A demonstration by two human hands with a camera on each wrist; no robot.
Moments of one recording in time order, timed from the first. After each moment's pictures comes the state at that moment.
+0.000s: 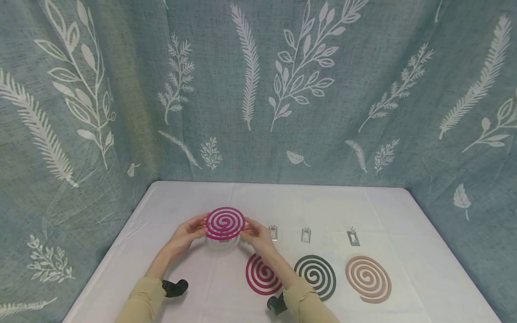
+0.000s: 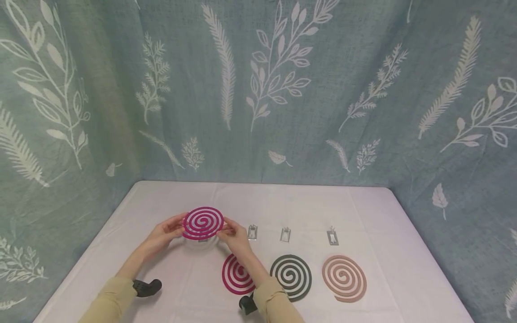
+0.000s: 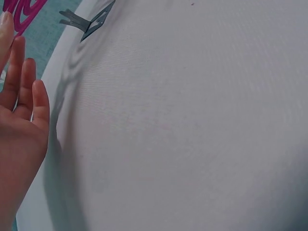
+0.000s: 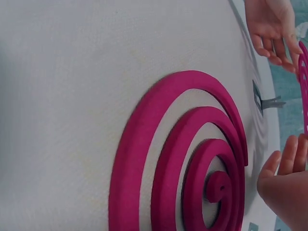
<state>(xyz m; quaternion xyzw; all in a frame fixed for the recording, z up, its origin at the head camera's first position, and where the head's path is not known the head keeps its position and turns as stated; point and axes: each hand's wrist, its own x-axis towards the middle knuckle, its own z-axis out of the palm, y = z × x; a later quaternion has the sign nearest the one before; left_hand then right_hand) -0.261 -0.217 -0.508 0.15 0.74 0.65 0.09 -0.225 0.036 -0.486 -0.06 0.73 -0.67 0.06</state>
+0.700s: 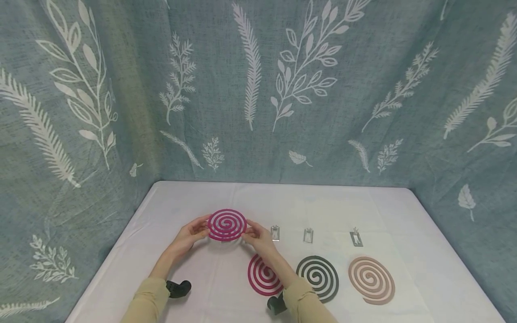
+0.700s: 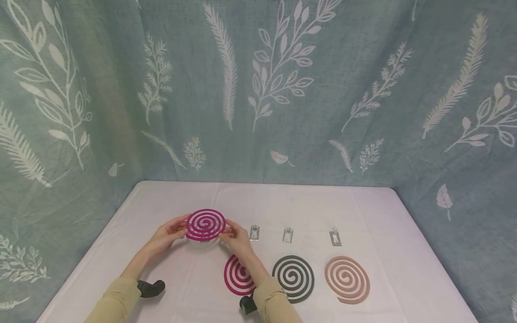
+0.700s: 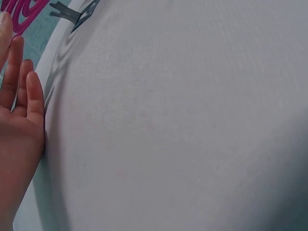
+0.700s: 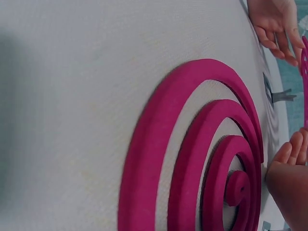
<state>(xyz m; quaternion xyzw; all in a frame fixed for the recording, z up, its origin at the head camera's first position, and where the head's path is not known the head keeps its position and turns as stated) -0.261 -0.215 -0.514 0.11 0.75 0.64 0.09 -0.241 0.034 -0.517 -0.04 0.71 -0.70 0.09</state>
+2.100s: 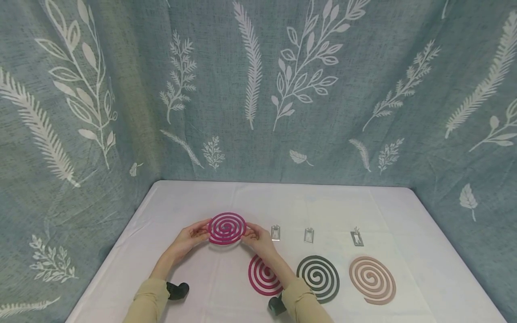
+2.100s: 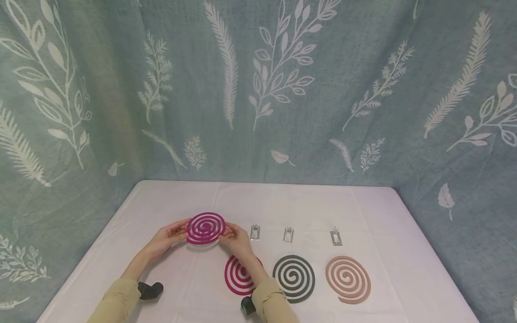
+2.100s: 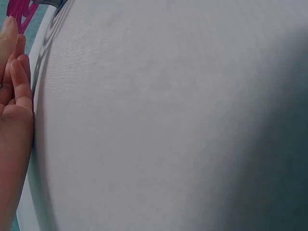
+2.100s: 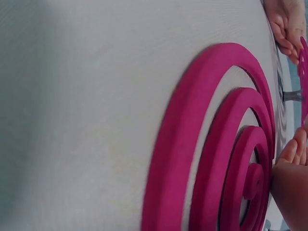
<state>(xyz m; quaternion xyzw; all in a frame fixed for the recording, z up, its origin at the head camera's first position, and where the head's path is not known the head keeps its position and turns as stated) -0.257 -0.220 -0.520 0.11 0.78 0.61 0.11 -0.240 0.031 -0.517 -0.05 0.72 -0.69 0.08</state>
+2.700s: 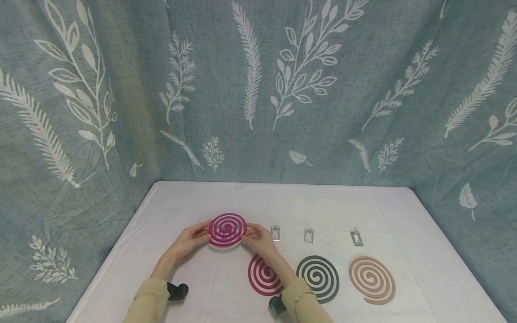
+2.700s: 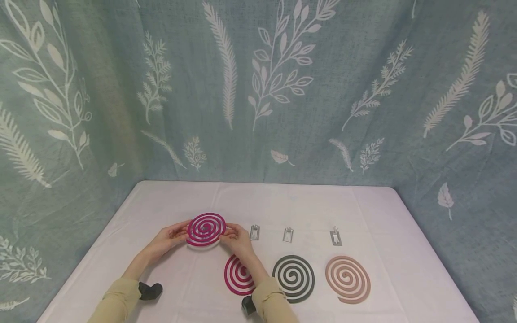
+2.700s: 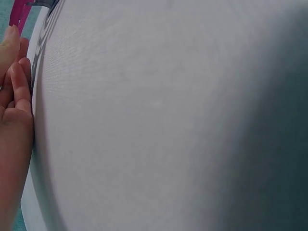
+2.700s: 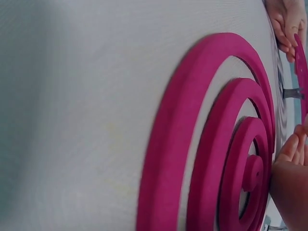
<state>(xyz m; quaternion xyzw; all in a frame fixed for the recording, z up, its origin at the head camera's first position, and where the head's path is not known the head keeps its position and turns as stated) -0.256 -0.217 -0.516 0.10 0.80 0.58 0.11 -0.240 0.035 -0.522 -0.04 0.71 -0.70 0.08</state>
